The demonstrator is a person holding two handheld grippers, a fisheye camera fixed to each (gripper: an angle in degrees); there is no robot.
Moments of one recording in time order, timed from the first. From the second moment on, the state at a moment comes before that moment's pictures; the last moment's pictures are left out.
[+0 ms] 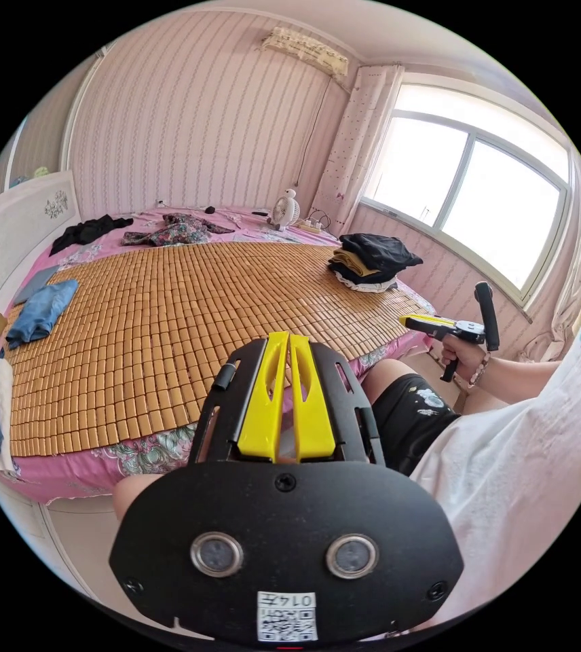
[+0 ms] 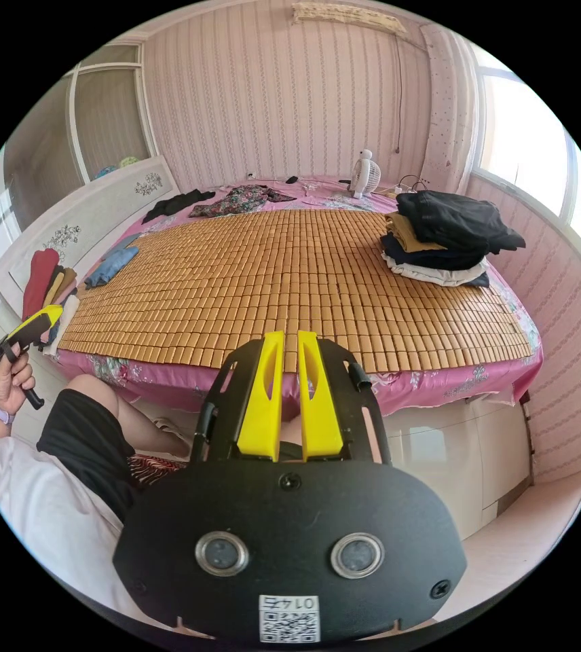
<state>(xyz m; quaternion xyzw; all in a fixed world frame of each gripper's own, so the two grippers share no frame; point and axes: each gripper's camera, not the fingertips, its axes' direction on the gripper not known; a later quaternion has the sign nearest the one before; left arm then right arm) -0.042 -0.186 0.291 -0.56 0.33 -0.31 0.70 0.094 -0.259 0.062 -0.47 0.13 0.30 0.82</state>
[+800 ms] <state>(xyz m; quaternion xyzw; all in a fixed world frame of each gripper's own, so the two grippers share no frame) 0.329 -0.240 0.458 -0.45 0.59 -0.18 0.65 0.309 -0.249 -0.090 -0.38 0.24 0.32 0.83</state>
